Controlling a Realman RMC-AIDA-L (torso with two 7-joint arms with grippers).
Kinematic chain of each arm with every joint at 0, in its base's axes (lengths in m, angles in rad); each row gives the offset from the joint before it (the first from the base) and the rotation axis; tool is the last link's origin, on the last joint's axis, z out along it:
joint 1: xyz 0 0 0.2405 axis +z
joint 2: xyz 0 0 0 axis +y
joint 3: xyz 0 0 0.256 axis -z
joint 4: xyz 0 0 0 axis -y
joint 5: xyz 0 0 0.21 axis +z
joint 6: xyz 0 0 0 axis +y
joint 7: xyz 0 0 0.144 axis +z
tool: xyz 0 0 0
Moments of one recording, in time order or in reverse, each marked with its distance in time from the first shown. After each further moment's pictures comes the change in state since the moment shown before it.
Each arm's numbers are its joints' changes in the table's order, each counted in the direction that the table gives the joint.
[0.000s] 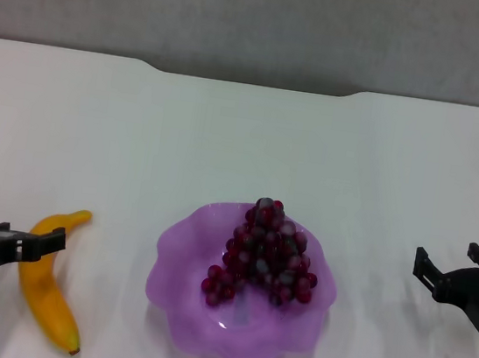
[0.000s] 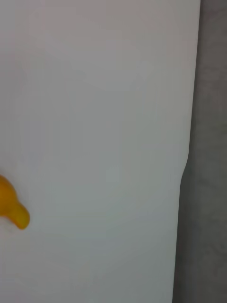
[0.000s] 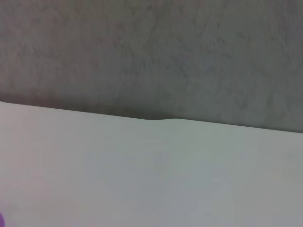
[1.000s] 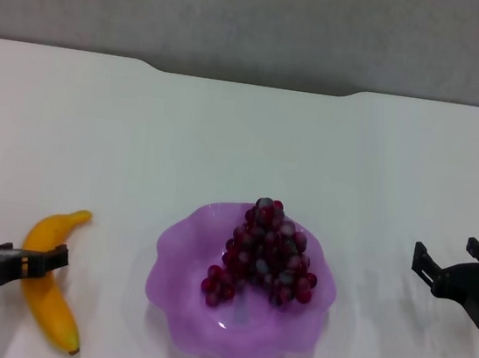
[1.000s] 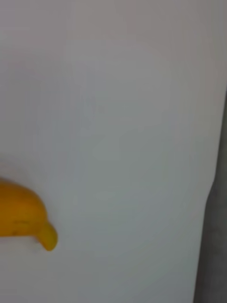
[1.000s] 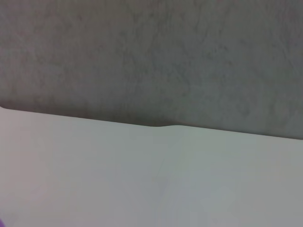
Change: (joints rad) left arm -0.068 -0.005 -0.038 -0.179 -0.010 0.106 -0.058; right arm 0.005 0.000 0.000 -0.002 0.000 -0.011 0.000
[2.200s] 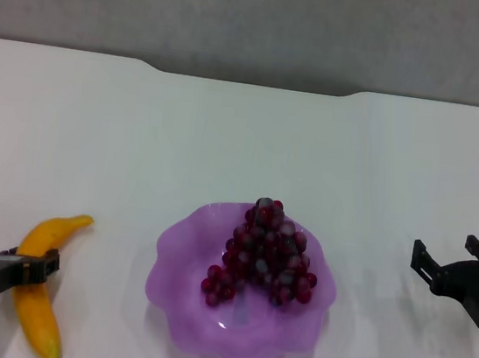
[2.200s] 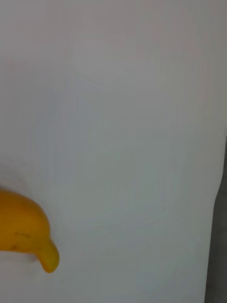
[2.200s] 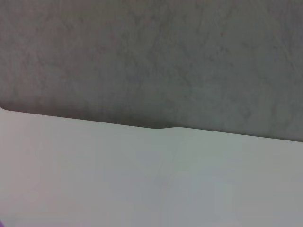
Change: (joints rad) left arm -0.025 0.002 -0.037 -0.077 0.004 0.074 -0.004; right arm 0.005 0.000 0.000 0.000 0.000 0.000 0.000
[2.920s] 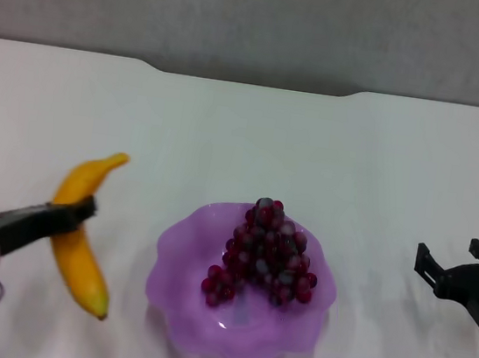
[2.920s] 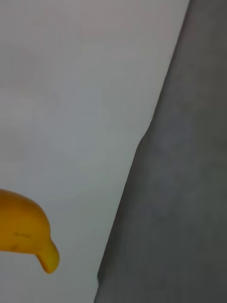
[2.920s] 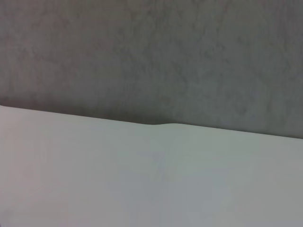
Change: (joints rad) left arm 0.154 0.009 0.025 0.377 -0.299 -0.152 0.106; right arm -0.003 0.000 -0.002 0.010 0.000 0.000 -0.001
